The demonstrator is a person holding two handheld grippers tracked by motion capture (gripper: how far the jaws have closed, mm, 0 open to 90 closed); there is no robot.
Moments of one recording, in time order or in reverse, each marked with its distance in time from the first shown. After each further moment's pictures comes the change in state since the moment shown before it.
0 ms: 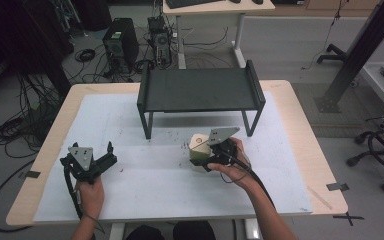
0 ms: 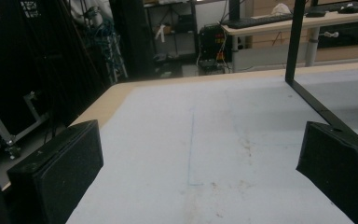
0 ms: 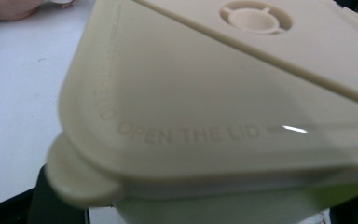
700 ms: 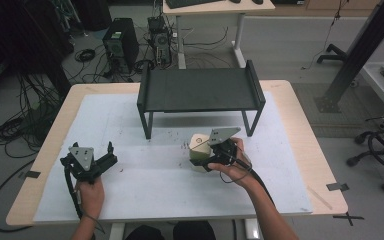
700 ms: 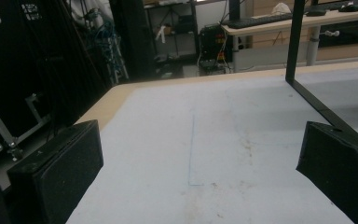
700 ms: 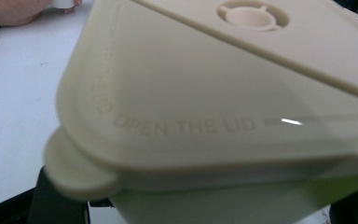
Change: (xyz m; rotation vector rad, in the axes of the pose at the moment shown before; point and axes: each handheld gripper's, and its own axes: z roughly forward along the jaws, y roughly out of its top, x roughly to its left) left arm -0.001 0.000 0.000 -0.001 0.002 0.010; right arm -0.001 -0.002 0.000 -0.017 0.007 0.013
